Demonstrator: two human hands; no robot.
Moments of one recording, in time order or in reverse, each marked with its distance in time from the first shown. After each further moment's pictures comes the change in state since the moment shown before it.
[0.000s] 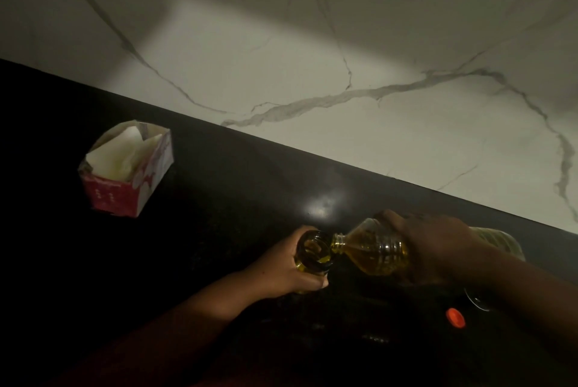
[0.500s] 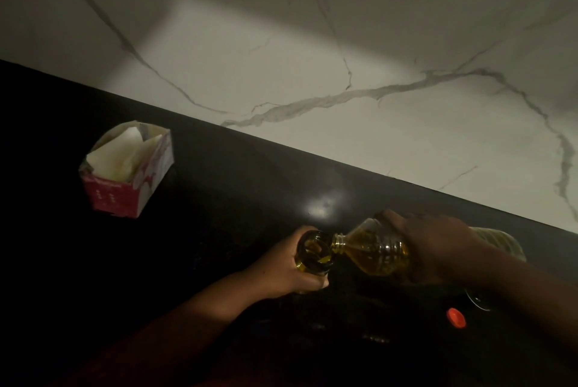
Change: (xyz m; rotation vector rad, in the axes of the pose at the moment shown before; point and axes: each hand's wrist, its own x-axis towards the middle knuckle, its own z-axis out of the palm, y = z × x) left_hand 0.000 0.000 -0.002 -0.012 -0.010 0.008; right_hand -0.002 -0.002 -0.002 -0.002 0.013 -0.002
